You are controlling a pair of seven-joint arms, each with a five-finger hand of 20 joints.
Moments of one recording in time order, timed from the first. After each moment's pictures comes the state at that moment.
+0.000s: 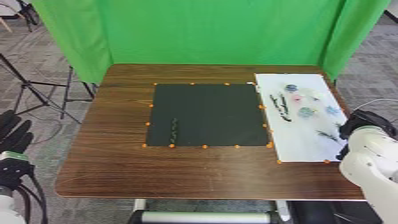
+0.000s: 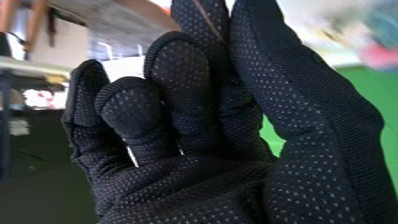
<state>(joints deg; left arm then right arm) 140.7 -52.0 -115.0 -125.2 9.3 29.2 25.4 -96.0 -41.7 82.6 -108.6 -122.5 -15.2 57.0</state>
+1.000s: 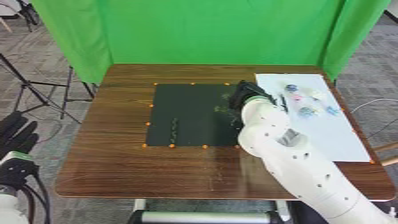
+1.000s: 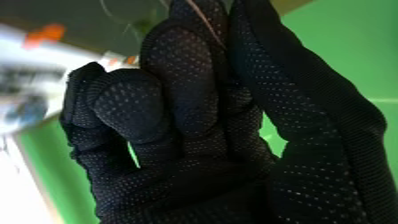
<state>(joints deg) 140.0 -51.3 -113.7 -124.9 10.1 29.5 24.1 -64.9 -66.3 48.6 -100.0 -117.6 -9.4 56.9</state>
